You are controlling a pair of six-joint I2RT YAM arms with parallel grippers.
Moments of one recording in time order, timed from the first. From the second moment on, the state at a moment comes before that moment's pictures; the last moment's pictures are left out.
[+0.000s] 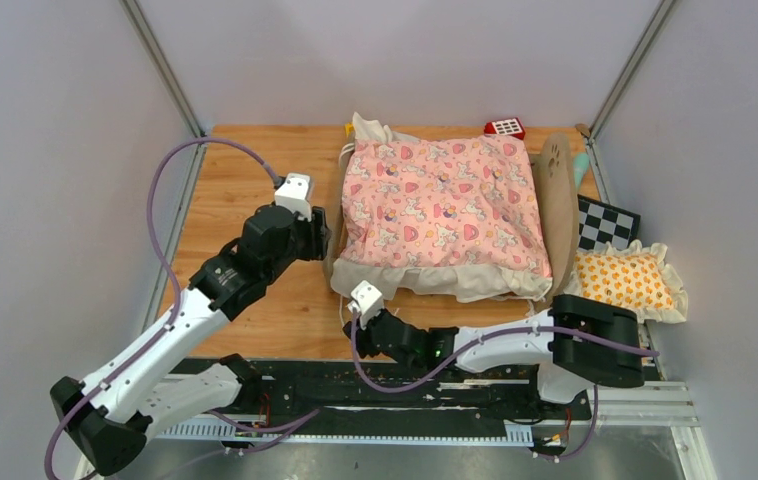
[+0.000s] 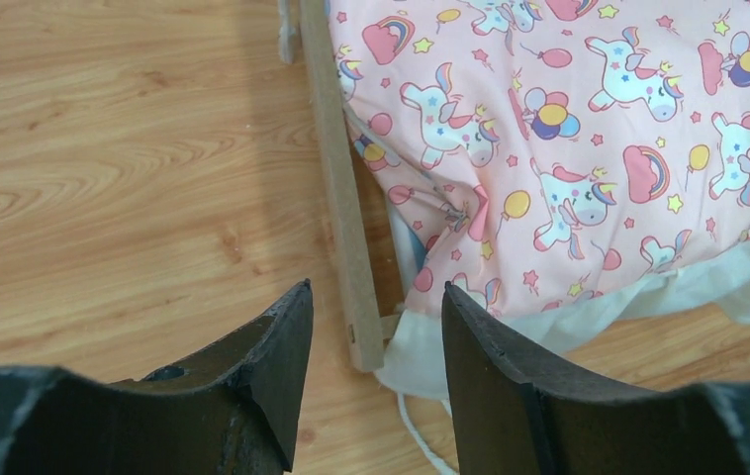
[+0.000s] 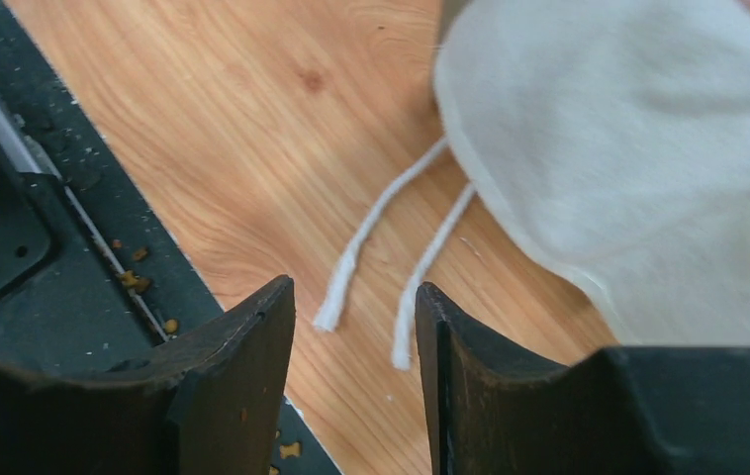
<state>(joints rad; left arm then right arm) -0.68 0.95 0.94 -0.43 -0.27 -0.27 1.40 1.52 0.63 0.43 0.48 0.28</state>
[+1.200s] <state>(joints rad) -0.68 0.60 0.74 -0.61 -0.39 -0.23 1.34 1.78 0.86 0.20 0.25 0.27</state>
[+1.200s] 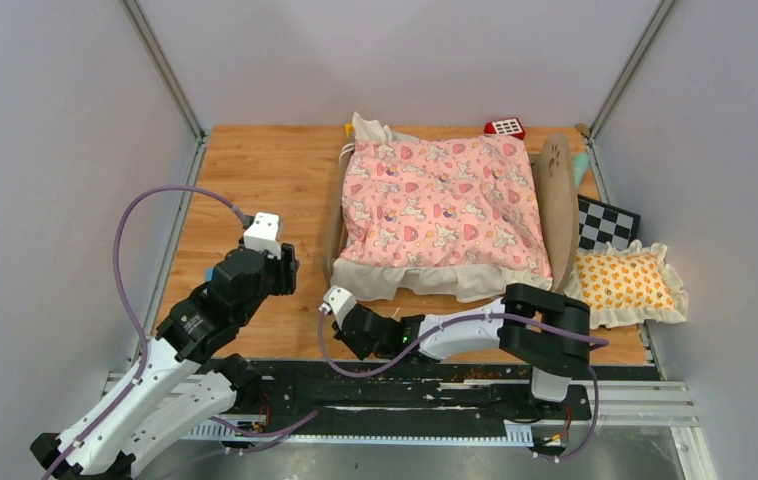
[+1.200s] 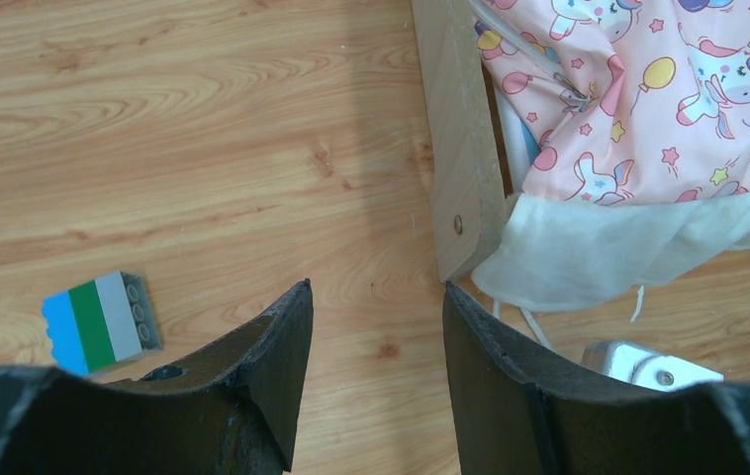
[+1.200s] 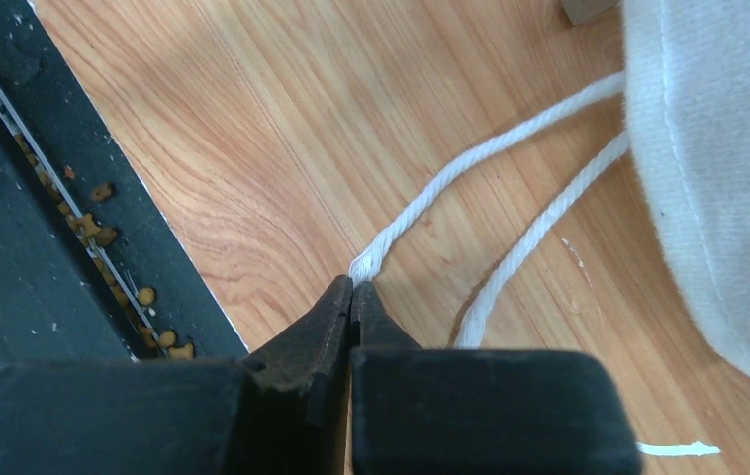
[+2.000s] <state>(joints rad) -0.68 0.59 0.74 -0.61 -0.40 -0.23 1.18 1.72 1.00 -0.15 0.03 -0.05</state>
